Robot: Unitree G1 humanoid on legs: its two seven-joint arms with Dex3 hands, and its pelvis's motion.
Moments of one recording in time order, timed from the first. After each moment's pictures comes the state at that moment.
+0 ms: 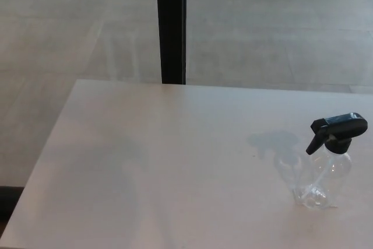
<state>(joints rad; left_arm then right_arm) 0.05 0.66 0.43 1.24 -0.10 -0.05 -0.23 0.04 -0.60 -0.56 1.11 0.13 -0.14 0.20</state>
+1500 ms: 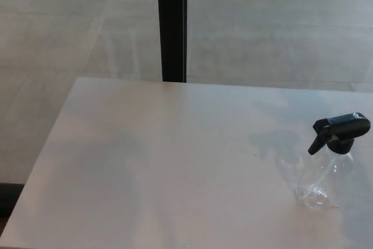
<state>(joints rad) 0.05 0.65 0.46 1.27 -0.13 -0.06 -0.30 -0.60 -0.83 -0.02 0.22 0.22 0.02 0.45</state>
